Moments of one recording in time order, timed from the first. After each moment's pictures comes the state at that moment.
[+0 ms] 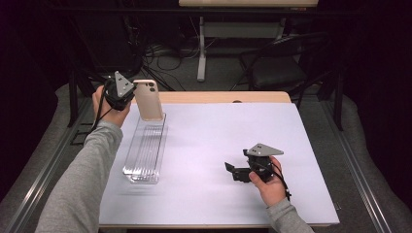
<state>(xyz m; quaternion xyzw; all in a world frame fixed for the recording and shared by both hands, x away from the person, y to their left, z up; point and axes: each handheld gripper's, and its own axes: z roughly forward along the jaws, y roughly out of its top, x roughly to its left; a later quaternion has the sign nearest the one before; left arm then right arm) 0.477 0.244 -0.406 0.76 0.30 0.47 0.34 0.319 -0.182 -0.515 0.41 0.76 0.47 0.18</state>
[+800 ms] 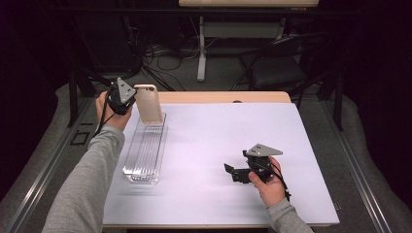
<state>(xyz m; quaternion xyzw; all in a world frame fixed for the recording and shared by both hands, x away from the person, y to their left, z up) 0.482 0.247 -0.431 0.75 0.31 0.48 0.33 0.320 -0.181 -0.518 0.41 0.76 0.47 0.17</state>
